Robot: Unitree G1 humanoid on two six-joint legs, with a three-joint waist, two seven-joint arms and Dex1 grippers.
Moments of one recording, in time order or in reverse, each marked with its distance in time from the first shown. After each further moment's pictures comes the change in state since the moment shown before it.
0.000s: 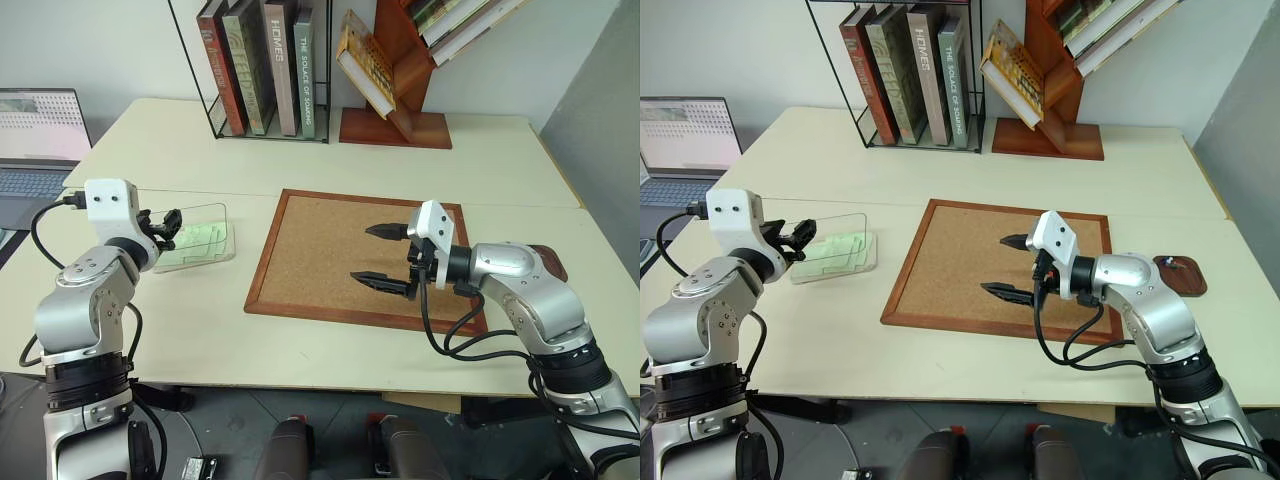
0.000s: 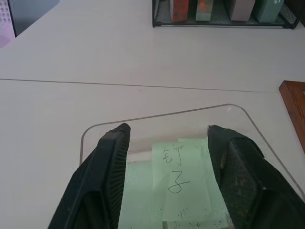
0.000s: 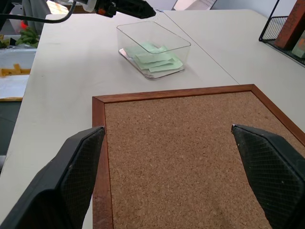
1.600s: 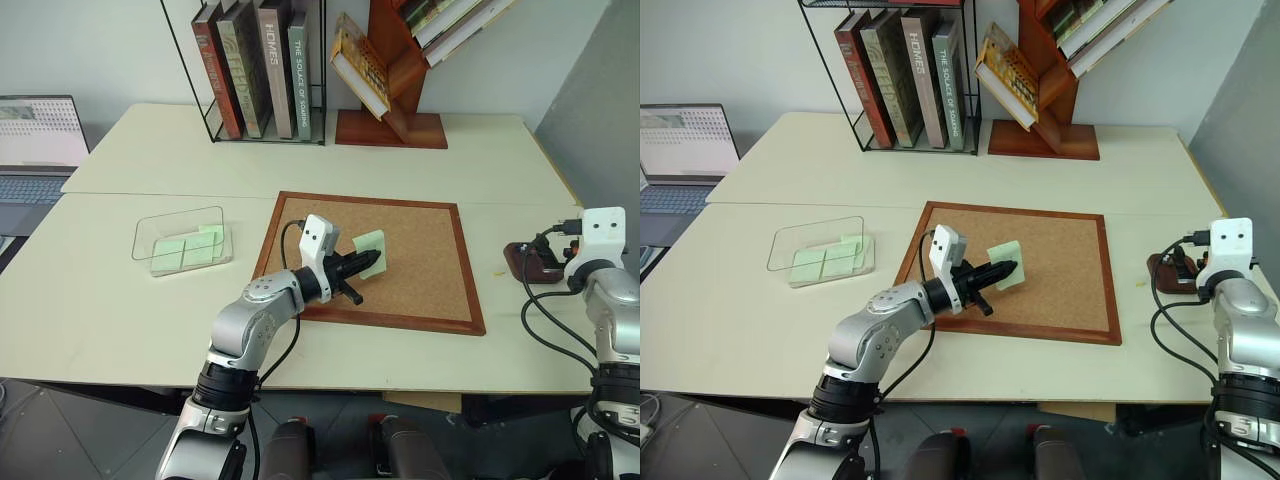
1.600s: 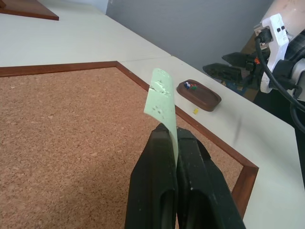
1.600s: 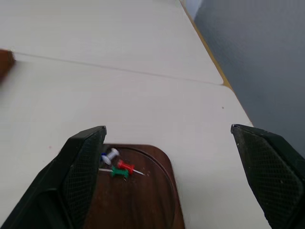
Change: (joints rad) left arm 0.001 -0.412 -0.479 -0.032 -0.151 -0.119 -0.398; right arm 0.166 -0.042 -0.529 0.368 -0.224 -0.058 -0.627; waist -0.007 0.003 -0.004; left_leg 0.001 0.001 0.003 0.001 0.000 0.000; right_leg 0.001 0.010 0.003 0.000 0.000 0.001
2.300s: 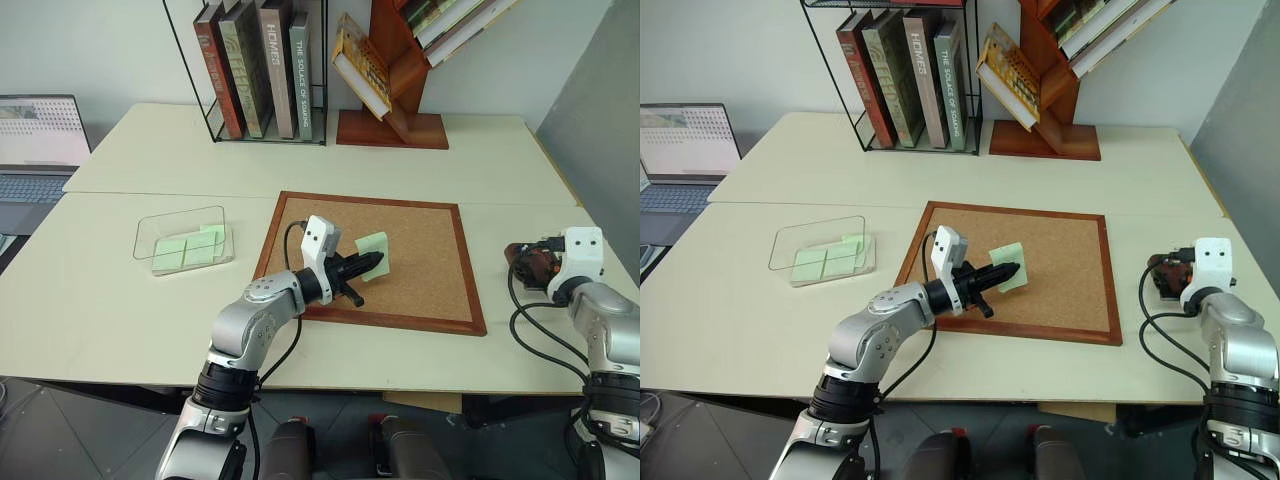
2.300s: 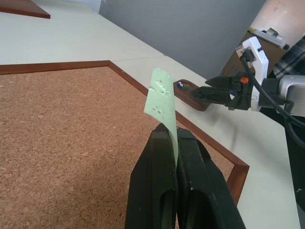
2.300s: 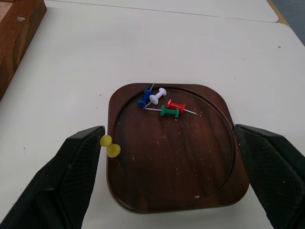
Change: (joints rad) left arm 0.000 -0.003 -0.009 0.001 -0.014 0.011 -0.025; right arm 0.030 0.027 -0.018 -0.037 0.026 0.245 -0.005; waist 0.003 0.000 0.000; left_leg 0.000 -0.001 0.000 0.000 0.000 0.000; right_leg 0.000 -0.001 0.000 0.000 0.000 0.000
